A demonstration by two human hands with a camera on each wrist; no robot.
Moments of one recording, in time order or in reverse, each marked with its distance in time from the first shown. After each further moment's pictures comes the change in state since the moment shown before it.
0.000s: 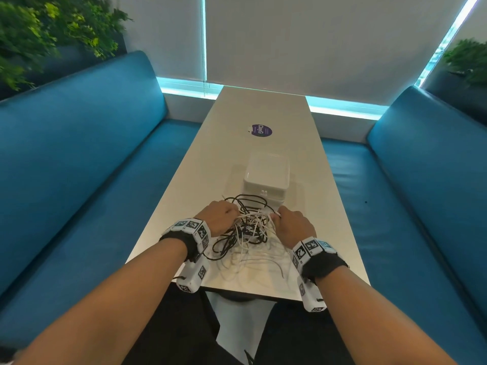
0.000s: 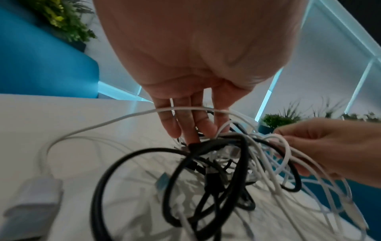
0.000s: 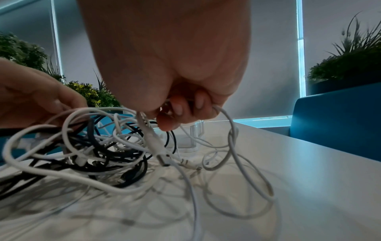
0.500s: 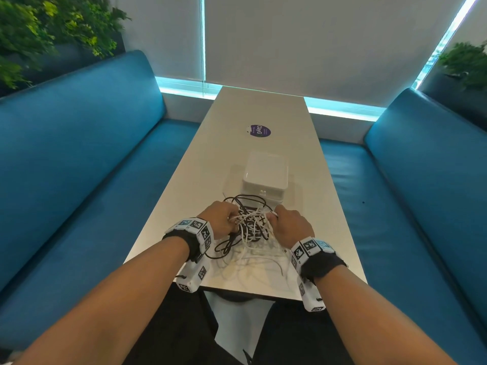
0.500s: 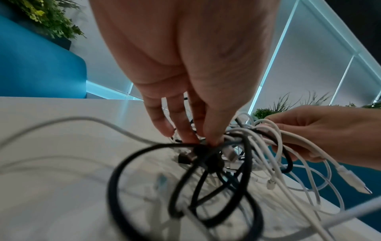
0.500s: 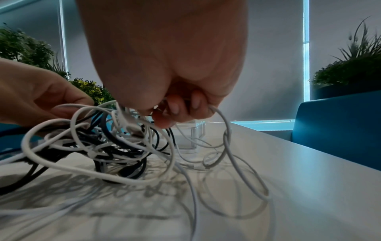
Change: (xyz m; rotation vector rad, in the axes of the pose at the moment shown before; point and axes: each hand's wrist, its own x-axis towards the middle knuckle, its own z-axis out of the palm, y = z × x) left_hand 0.005 -0.002 0.008 0.180 0.024 0.072; right_hand -0.004 -0.004 -0.006 -0.015 0.009 -0.042
